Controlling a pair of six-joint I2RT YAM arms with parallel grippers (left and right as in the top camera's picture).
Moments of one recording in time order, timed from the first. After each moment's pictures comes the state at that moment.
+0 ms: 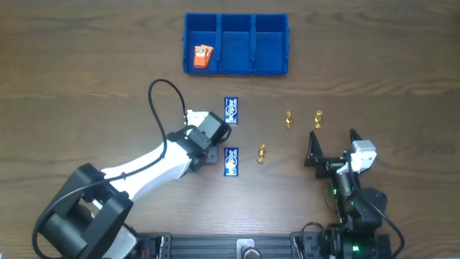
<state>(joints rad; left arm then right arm) -0.71 1.64 0.78 -0.44 -0.21 -0.69 -0.03 0.01 0.01 -0.06 -0.14 0.15</state>
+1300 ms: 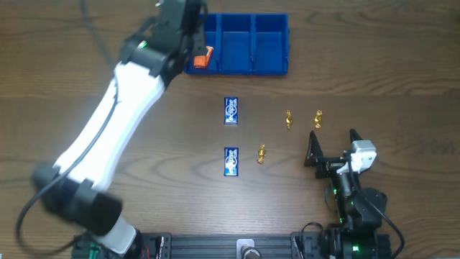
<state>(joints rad) -0.44 1.81 1.77 -0.79 -0.28 -0.40 -0.03 0.01 0.01 -0.06 -0.14 0.15</state>
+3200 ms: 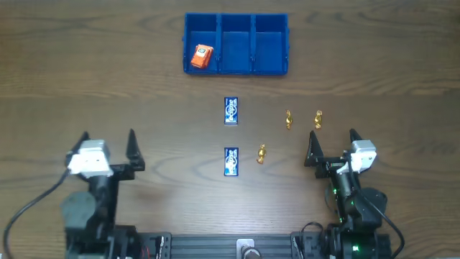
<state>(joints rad) -0.06 0.08 0.27 -0.29 -0.07 -0.05 -0.03 0.01 0.01 -0.06 -0.14 0.15</state>
